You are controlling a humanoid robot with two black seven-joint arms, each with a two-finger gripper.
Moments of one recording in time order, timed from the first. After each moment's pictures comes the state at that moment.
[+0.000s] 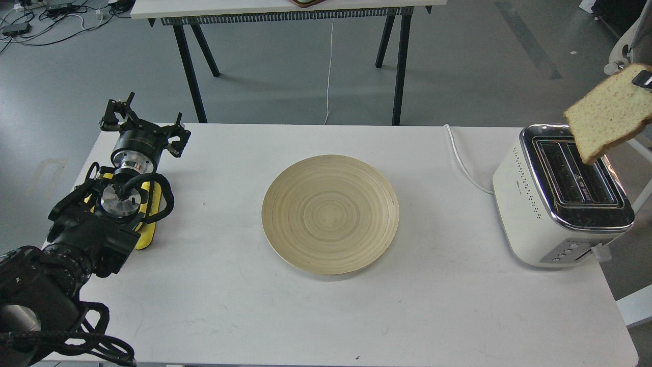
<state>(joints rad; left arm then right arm) -0.83 0.13 -0.65 -0.17 -0.55 -0.49 -0.21 1.76 -1.17 -0.98 1.29 -0.52 -0.15 0.49</state>
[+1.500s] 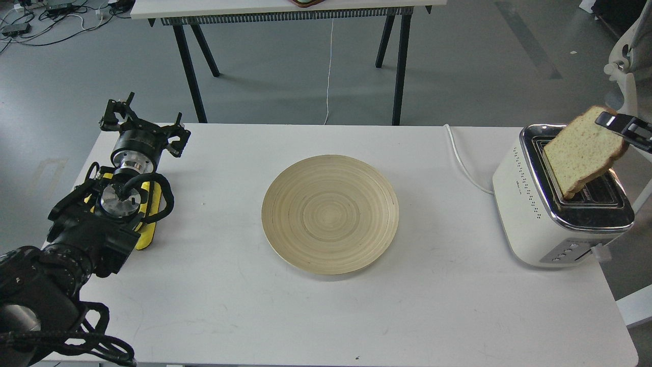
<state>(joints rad) -0.83 0.13 -0.65 -0.17 -0.55 -0.49 -0.21 1.55 -1.12 -0.85 1.28 -0.58 -0.20 0.49</state>
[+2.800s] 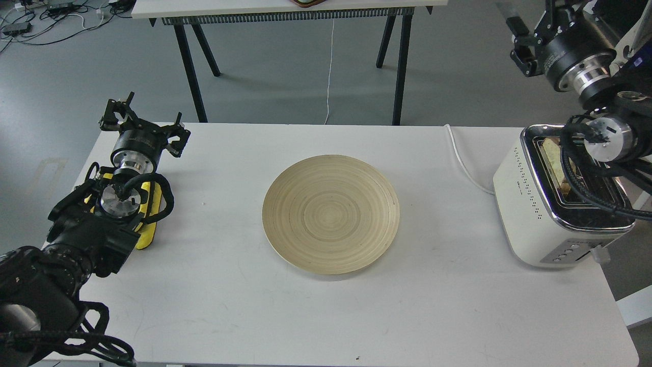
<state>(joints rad) -0.83 0.13 -0.65 -0.17 -0.55 -0.49 -0.21 0.97 -0.55 0.33 0.98 0.07 0.06 0.49</state>
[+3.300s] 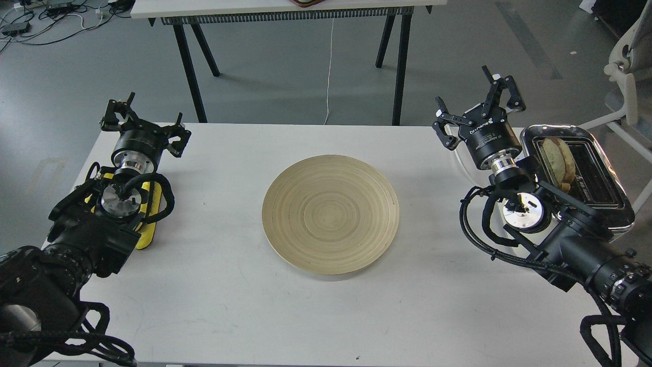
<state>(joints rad) -0.83 0.13 -0.65 -0.17 -0.55 -0.49 -0.21 0.75 -0.21 0.56 0.63 0.24 0.49 0.49</state>
